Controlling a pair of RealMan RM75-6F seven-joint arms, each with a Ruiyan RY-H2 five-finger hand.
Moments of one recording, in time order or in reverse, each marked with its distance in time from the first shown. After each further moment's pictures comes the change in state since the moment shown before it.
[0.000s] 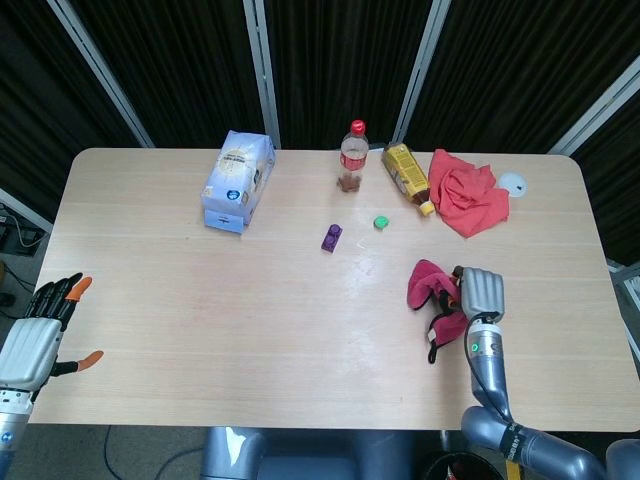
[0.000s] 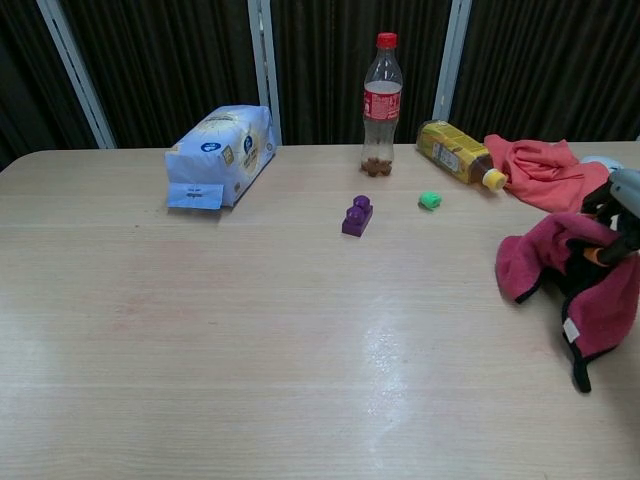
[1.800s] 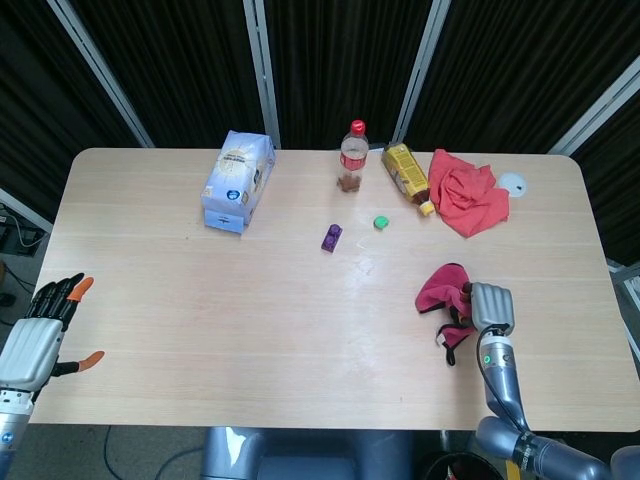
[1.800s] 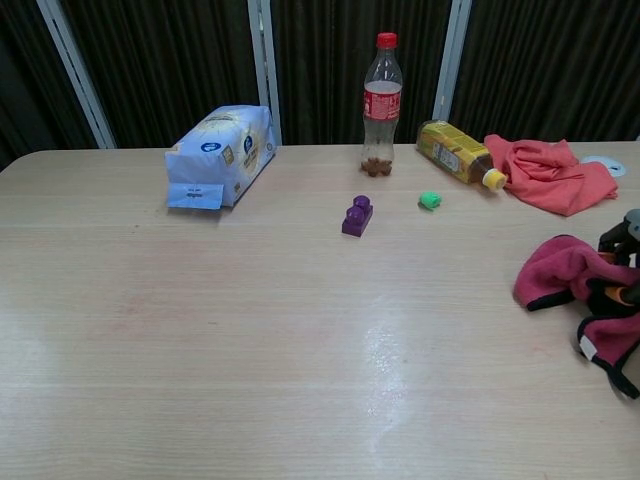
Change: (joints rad) left arm -0.001 0.001 0.003 0.001 0.011 0.002 -0.005; right arm -0.030 0.005 -0.095 0.065 -0.017 -0.065 0.090
